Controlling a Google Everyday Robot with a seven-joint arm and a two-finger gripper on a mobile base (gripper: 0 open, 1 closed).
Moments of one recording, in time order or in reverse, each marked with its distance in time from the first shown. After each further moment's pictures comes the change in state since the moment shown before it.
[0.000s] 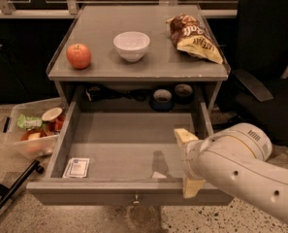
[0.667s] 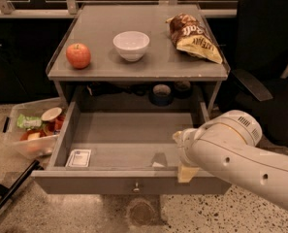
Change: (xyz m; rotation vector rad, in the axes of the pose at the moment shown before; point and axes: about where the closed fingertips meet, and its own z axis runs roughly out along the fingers) arm -0.005 -0.034 0.009 0.031 0.007 0.072
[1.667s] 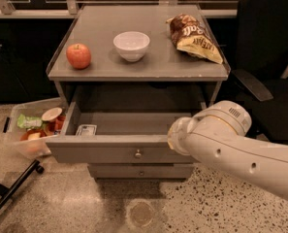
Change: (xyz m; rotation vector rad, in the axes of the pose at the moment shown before) arm -0.011 -0.038 0.010 0.076 -0.024 0.140
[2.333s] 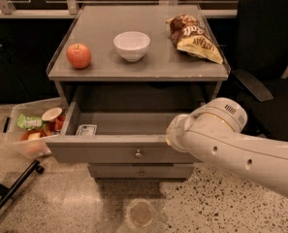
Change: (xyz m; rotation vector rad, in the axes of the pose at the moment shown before) arm -0.007 -0.010 0.004 0.018 -0.004 0.095
